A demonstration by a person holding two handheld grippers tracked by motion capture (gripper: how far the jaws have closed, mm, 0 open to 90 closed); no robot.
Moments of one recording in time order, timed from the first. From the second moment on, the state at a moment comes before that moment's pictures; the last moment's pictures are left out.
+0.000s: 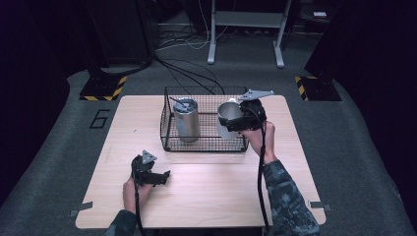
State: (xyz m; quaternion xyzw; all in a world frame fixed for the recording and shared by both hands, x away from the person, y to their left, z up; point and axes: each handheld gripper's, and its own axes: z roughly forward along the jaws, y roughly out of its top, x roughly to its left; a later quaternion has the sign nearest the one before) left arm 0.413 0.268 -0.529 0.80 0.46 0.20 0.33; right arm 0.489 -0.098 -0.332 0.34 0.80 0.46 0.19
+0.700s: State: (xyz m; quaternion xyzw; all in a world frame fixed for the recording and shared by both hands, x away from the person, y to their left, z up) left arm 0.413 0.268 -0.529 0.80 0.46 0.20 0.33; right arm 0.520 -0.079 -0.341 0.35 0.80 0.45 0.19
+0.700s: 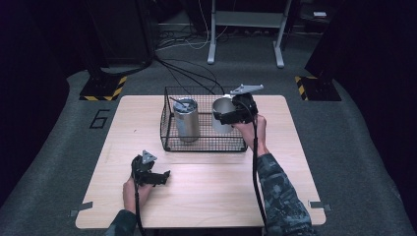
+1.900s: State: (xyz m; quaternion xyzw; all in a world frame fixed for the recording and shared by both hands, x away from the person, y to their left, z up) left arm 0.413 0.267 -0.529 0.80 0.46 0.20 0.33; right arm 0.566 -0.060 -0.389 0.40 0.81 0.39 0.16
